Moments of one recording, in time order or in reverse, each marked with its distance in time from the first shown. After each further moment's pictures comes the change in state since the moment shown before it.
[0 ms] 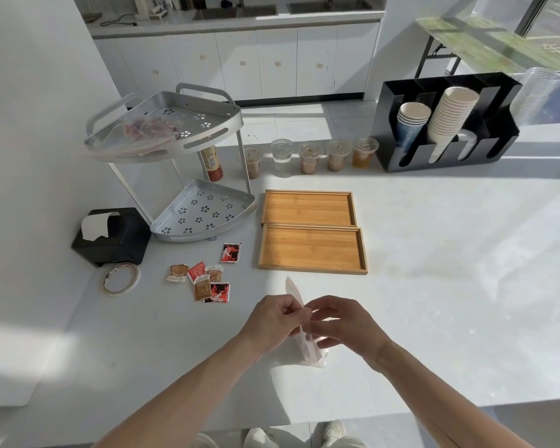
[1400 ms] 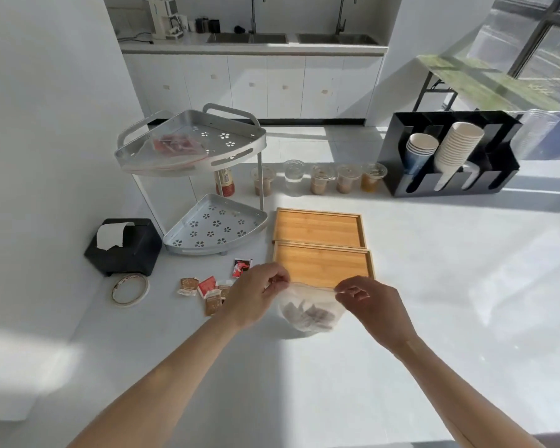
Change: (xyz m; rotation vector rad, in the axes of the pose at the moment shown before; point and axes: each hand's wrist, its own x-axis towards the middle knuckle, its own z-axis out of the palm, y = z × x) left_hand 0.037 -0.005 -0.088 0.308 0.208 0.506; right_hand 0.023 -0.035 -0.014 -0.507 0.428 -0.368
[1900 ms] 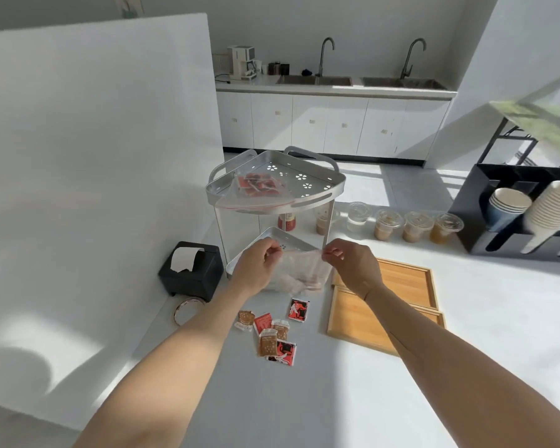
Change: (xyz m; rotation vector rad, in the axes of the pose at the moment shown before) left_hand 0.063 -0.082 -0.126 0.153 0.293 -0.169; right_hand 0.182 -0.108 0.104 -0.179 -0.049 -0.151
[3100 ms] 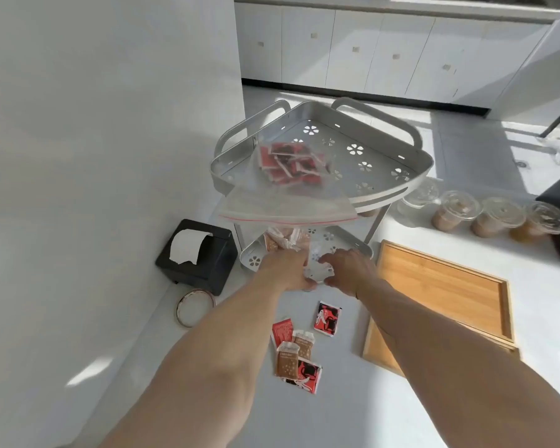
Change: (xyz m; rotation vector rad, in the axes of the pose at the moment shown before) left_hand 0.087 -0.086 0.065 0.508 -0.580 -0.237; right_hand 0.109 0.034 0.129 -0.602 -0.581 -0.130
